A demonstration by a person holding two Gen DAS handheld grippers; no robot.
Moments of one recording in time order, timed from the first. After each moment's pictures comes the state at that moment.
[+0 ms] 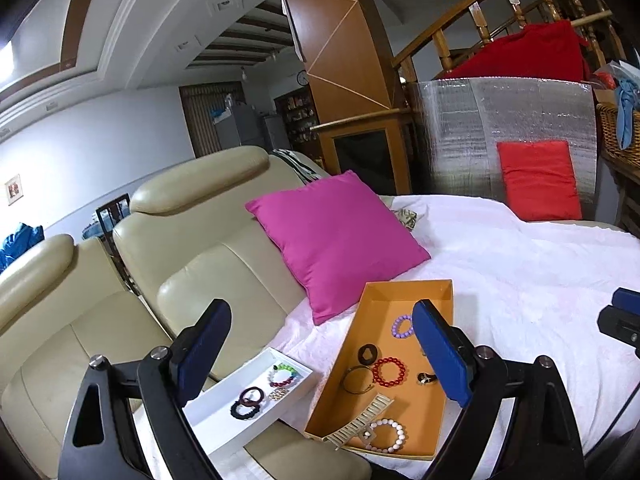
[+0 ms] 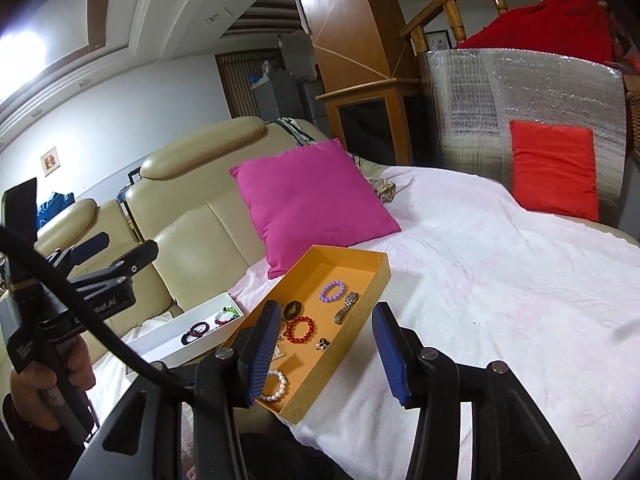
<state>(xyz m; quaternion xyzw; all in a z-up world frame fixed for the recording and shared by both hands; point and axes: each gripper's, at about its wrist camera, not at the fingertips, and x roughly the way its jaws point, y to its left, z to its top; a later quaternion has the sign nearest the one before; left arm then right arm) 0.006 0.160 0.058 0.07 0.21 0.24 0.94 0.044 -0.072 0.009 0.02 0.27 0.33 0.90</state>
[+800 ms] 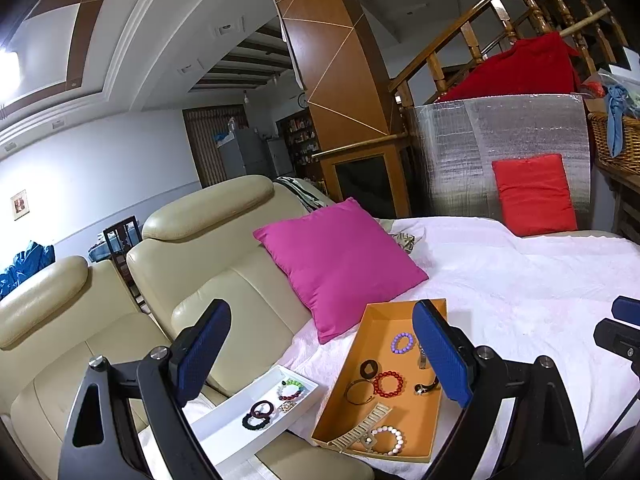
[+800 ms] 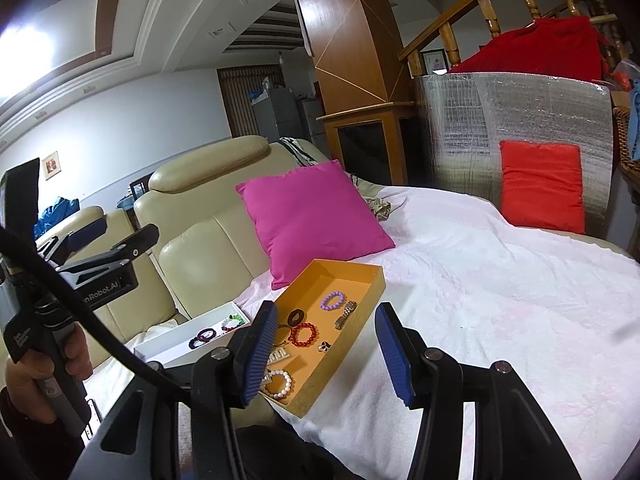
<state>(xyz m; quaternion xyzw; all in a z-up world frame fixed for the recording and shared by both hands) -0.024 0.134 0.086 0.09 0.18 0.24 0.95 0.004 -0.091 0.029 0.02 0.24 0.32 0.92</state>
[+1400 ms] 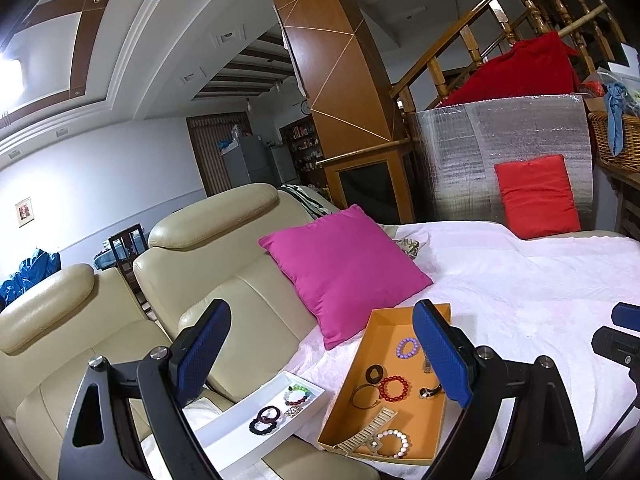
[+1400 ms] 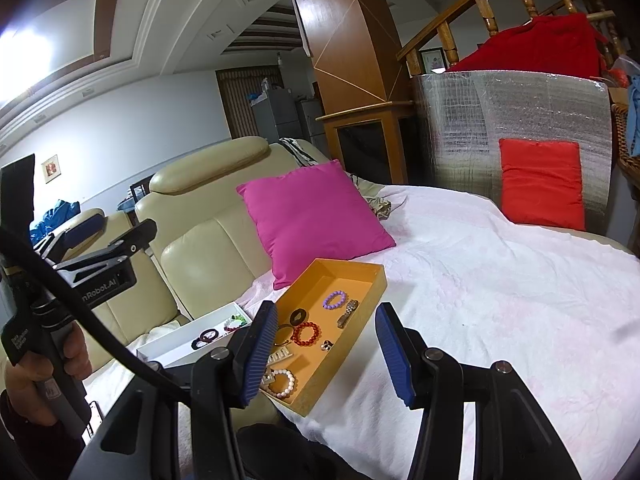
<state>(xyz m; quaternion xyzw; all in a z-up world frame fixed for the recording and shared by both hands) -0.028 0.128 0.089 0.10 0.17 0.25 0.95 0.001 -0.091 0.030 0.02 0.24 0.32 0.91</state>
